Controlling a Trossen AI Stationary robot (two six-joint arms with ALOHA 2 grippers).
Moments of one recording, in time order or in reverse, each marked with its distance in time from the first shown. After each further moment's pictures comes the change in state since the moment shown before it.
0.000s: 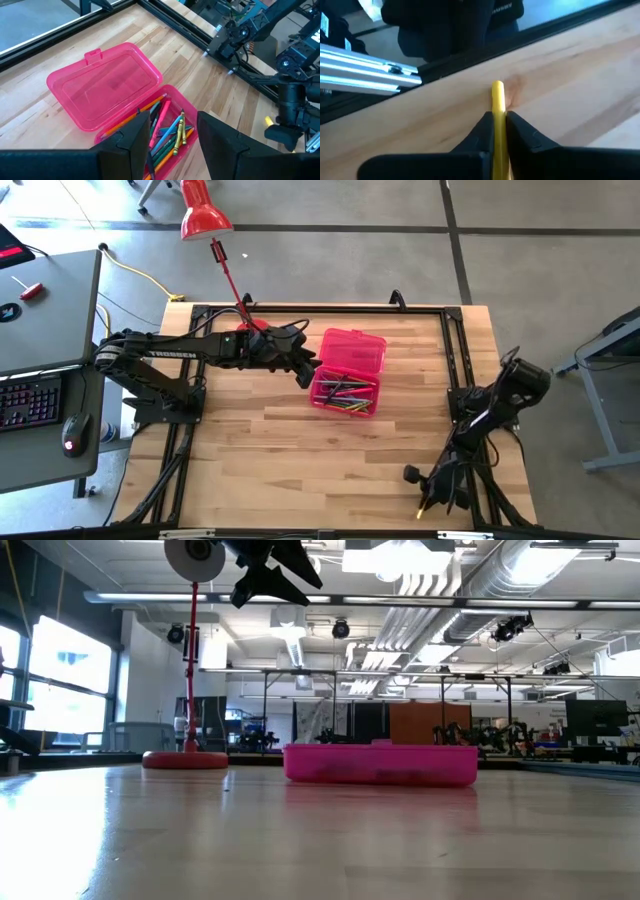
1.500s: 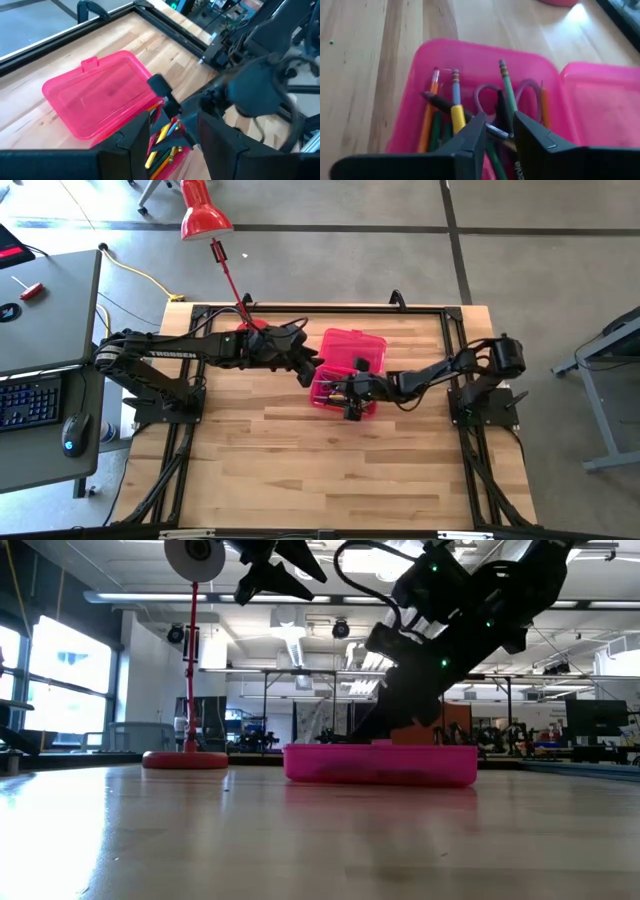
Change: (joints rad) left arm 0.000 0.000 0.000 0.042 -0.004 0.000; right arm -0.961 -0.058 0.424 -0.404 0.373 0.055
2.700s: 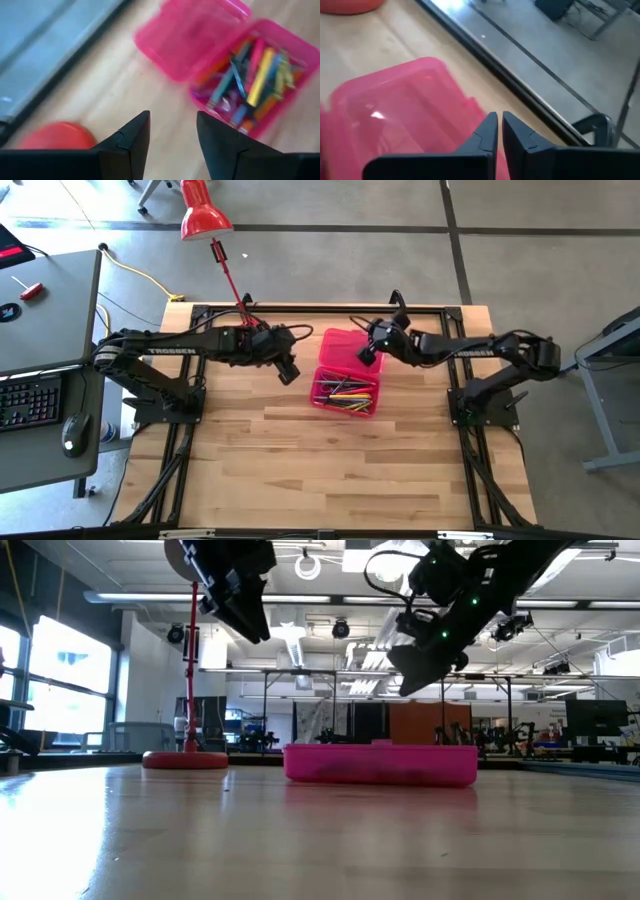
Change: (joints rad) left arm 0.046 -0.010 0.000 -0.402 -0.164 0.214; right arm -0.345 -0.301 0.061 -0.389 0.259 0.131
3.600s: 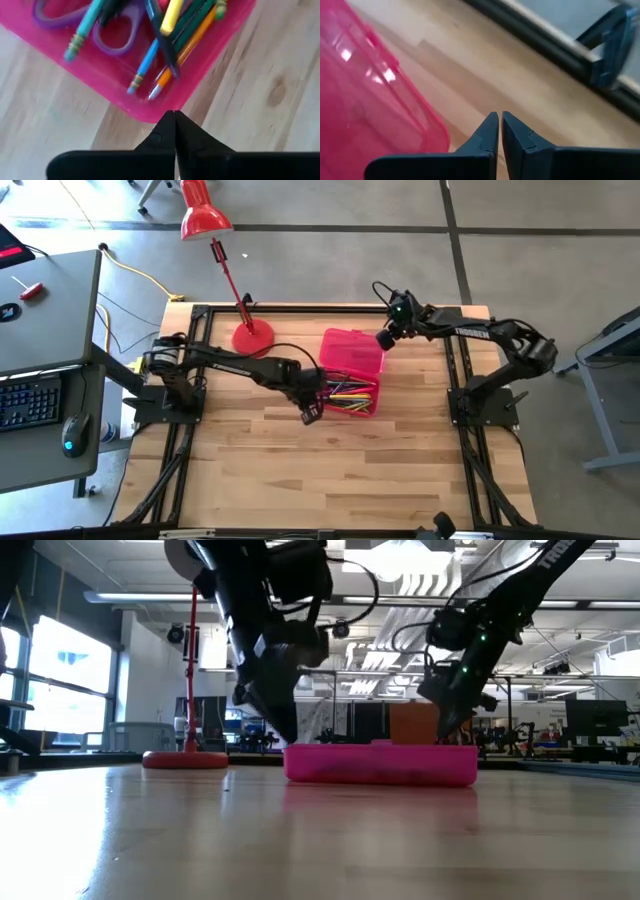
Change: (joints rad) left arm -0.099 0.427 -0.001 0.199 0.403 -0.099; right arm -0.429 0.070 0.000 -0.205 -0.436 0.023
